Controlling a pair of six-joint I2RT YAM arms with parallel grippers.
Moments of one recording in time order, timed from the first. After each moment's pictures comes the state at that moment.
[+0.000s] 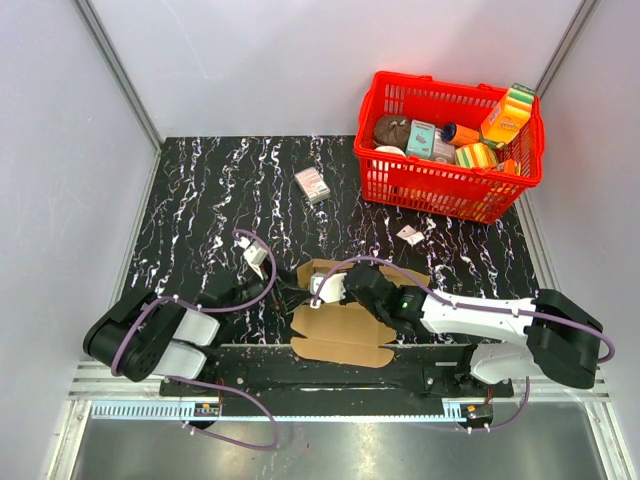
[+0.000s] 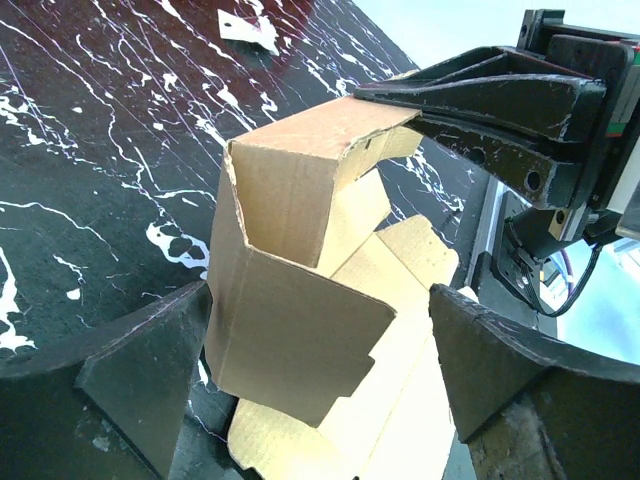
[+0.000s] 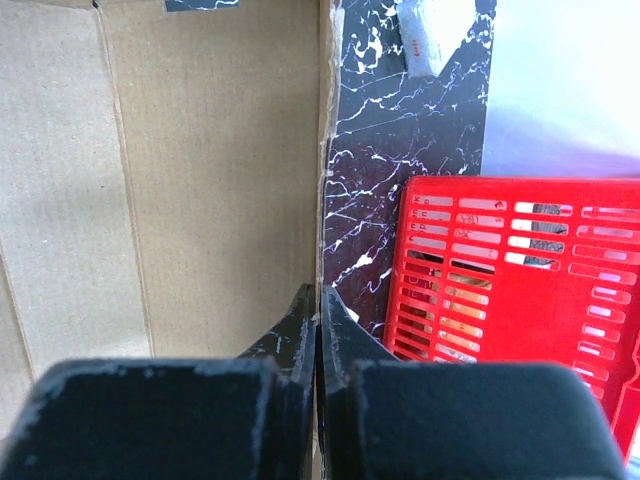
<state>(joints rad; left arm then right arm) -0.46 1.39 0.06 1.28 0.65 -0.54 1.10 1.31 0.66 0.03 0.47 -0.85</state>
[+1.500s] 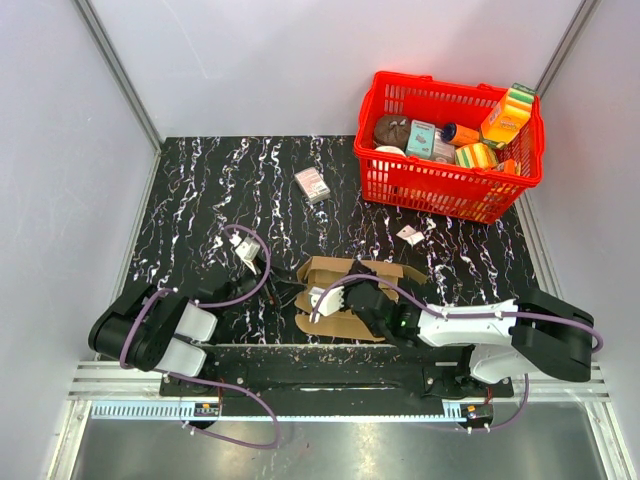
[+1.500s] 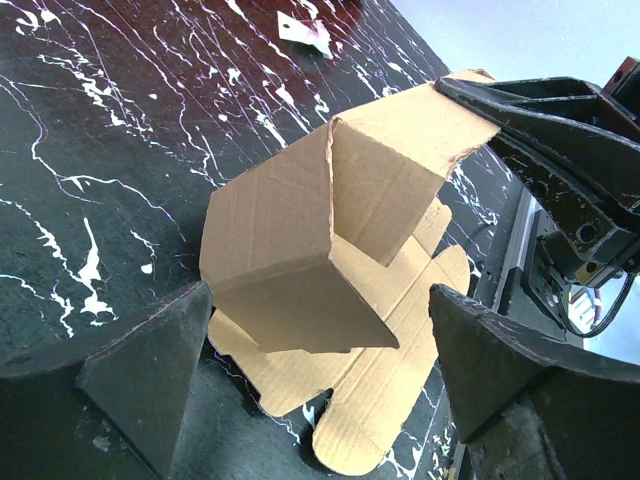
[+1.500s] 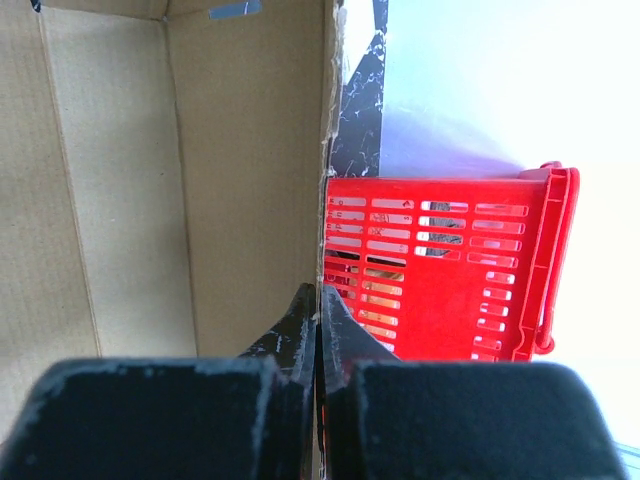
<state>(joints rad) -0.35 1.43 0.06 1.28 0.68 -0.54 1.19 1.35 0.51 0.40 0.67 -1.09</state>
